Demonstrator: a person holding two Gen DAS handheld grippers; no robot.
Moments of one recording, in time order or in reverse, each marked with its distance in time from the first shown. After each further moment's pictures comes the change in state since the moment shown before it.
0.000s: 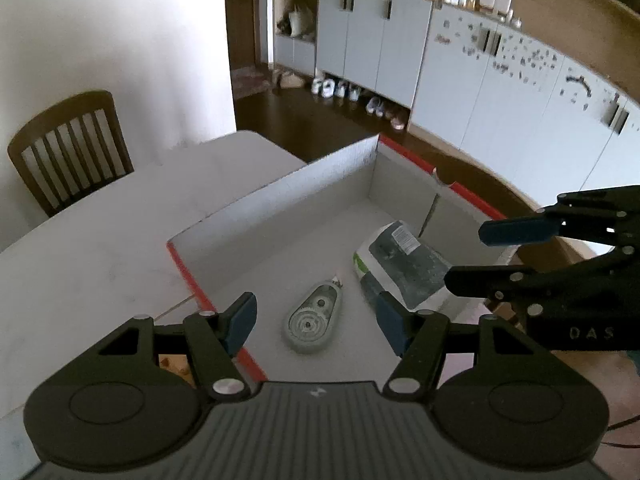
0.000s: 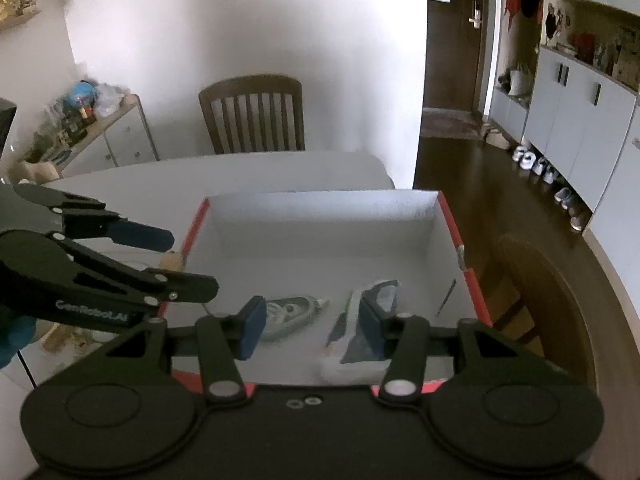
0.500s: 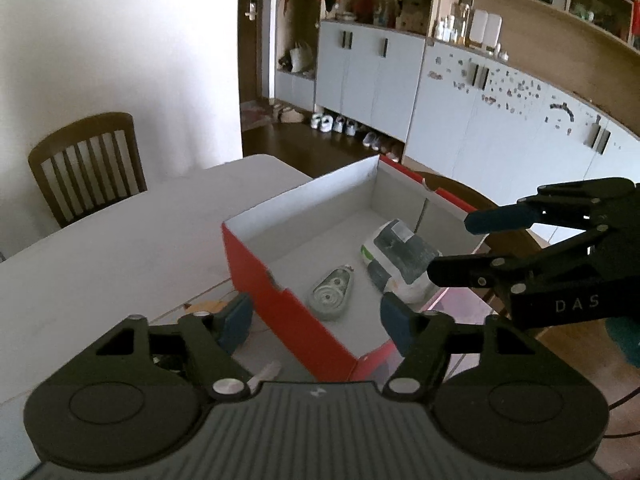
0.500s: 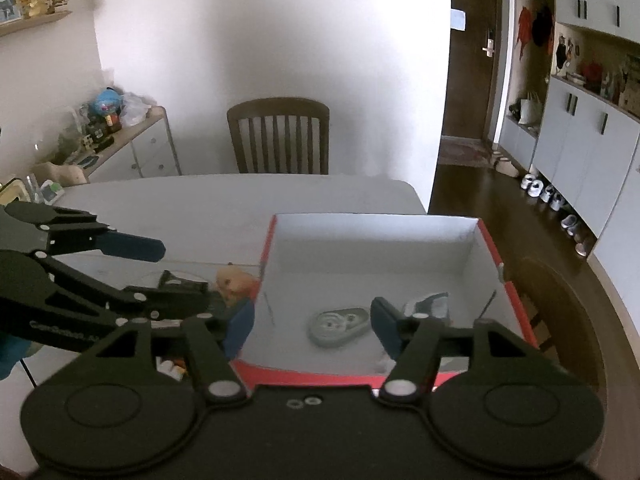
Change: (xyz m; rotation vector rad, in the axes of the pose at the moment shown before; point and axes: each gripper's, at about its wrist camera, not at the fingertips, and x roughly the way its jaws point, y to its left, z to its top) left arm -0.082 0.032 -0.053 -0.007 -0.119 -0.013; right arm -0.030 0.070 -0.006 -0.037 -0.069 0.006
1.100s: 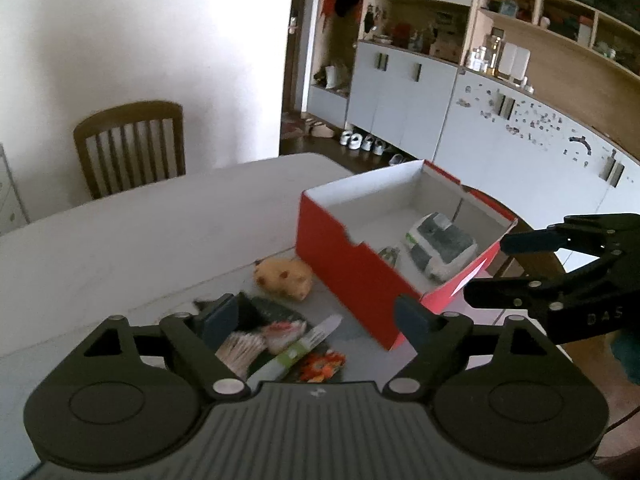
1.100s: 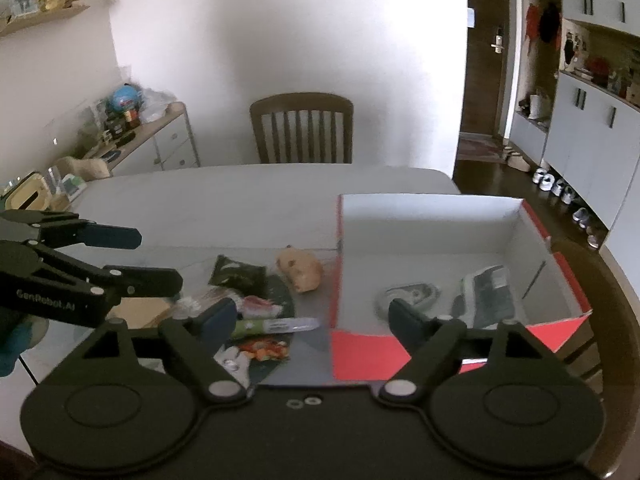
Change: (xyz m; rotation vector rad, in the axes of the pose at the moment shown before) left arm -0.056 0.062 -0.061 -0.104 -0.050 0.041; right arm -0.002 0.077 -0.025 0.012 0.004 0.024
